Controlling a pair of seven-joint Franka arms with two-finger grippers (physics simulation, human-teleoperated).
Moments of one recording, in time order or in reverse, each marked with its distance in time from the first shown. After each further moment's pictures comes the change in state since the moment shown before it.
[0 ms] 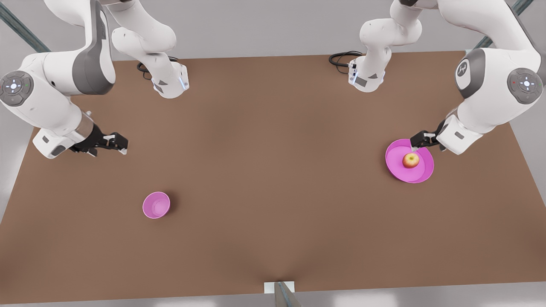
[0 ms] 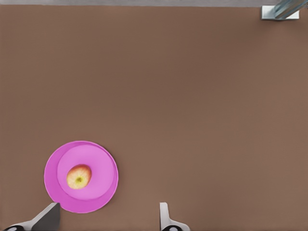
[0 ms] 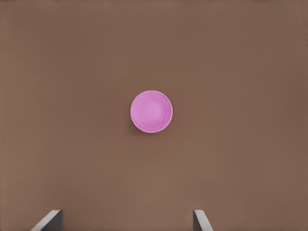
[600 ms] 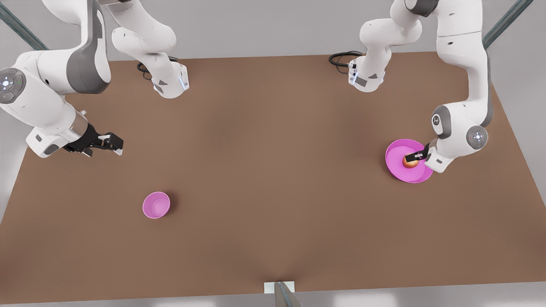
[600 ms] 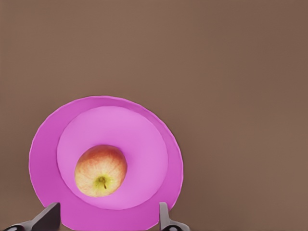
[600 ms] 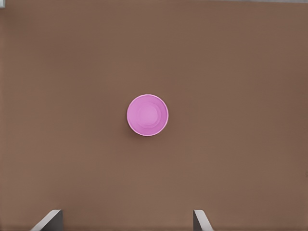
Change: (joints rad) left arm 0.014 0.031 0.242 -0.751 -0.008 0.623 0.047; right arm -0.008 -0.002 -0.004 0.011 0.000 0.002 -0.002
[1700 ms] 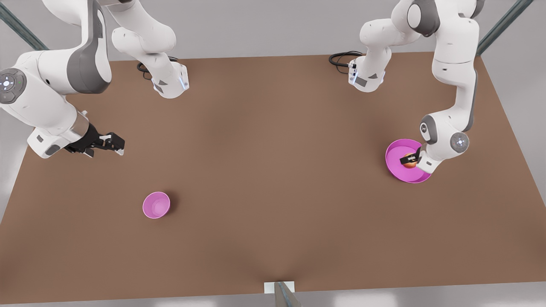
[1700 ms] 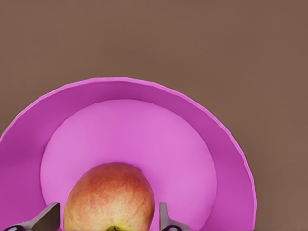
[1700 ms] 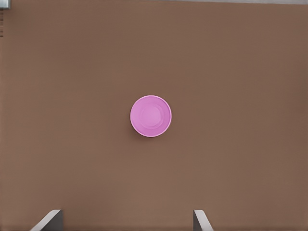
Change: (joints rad) left arm 0.032 0.163 0.028 -0.108 -0.001 0.267 0.052; right arm 0.002 0.008 0.003 0.013 0.007 -0.005 -0.001
